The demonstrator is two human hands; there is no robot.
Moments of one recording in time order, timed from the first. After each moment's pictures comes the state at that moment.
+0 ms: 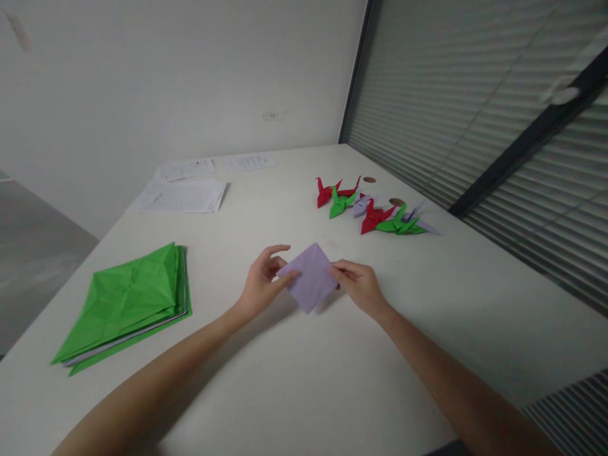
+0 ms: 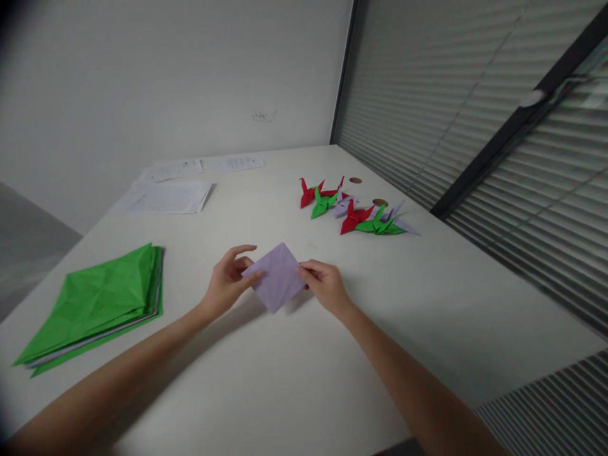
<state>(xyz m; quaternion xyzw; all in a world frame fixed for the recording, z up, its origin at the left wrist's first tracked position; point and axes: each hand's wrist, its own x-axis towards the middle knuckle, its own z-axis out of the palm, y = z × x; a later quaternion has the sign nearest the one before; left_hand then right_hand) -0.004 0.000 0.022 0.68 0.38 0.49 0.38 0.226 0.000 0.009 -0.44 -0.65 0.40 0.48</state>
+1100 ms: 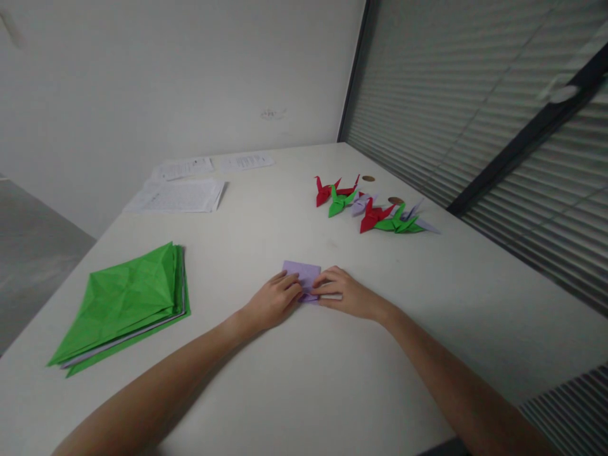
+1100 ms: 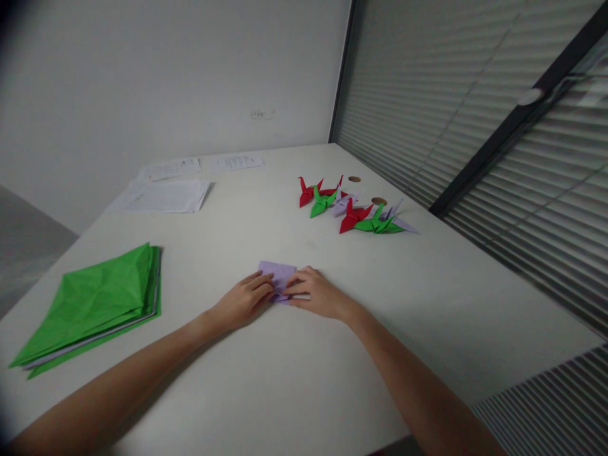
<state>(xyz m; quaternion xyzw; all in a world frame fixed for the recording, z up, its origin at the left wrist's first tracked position) -0.005 -0.005 -0.013 0.93 0.29 0.22 0.05 0.240 0.004 0.002 -0.32 -0.90 0.23 0.20</state>
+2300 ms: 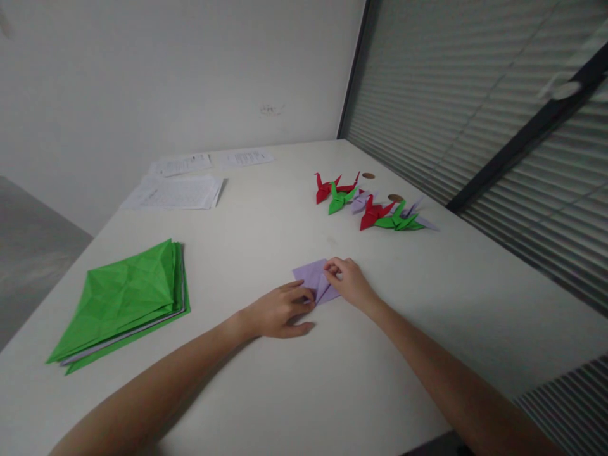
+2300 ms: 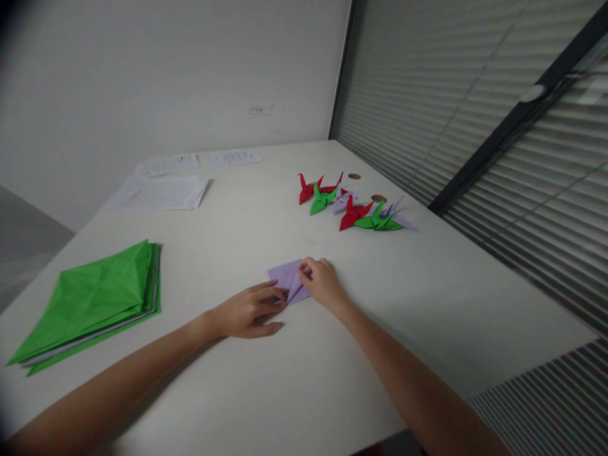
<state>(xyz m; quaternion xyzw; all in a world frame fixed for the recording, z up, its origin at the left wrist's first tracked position) -0.001 -0.018 0.003 0.95 0.15 0.20 0.16 0.231 0.014 -0.016 -0.56 -0.76 0.17 0.28</state>
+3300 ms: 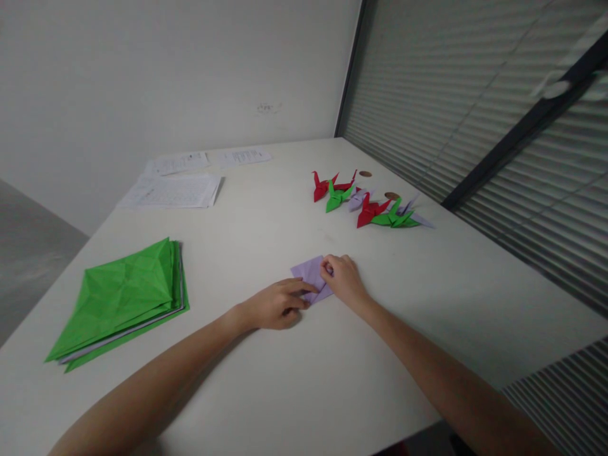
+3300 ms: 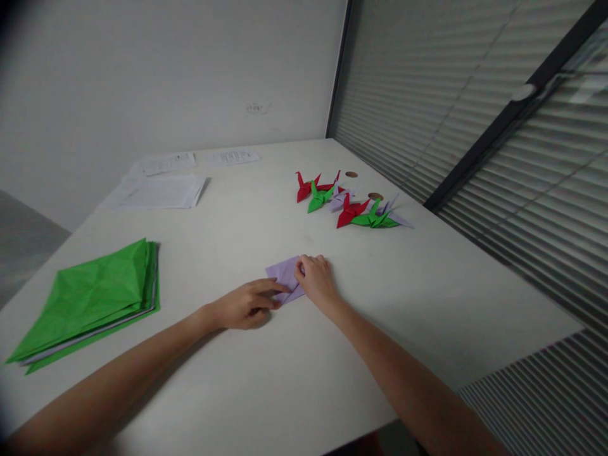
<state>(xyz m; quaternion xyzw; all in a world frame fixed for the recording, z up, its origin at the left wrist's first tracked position) -0.003 -0.009 0.002 0.94 0.12 0.22 0.22 0.218 0.010 -0.019 -0.60 -0.76 0.05 0.24</state>
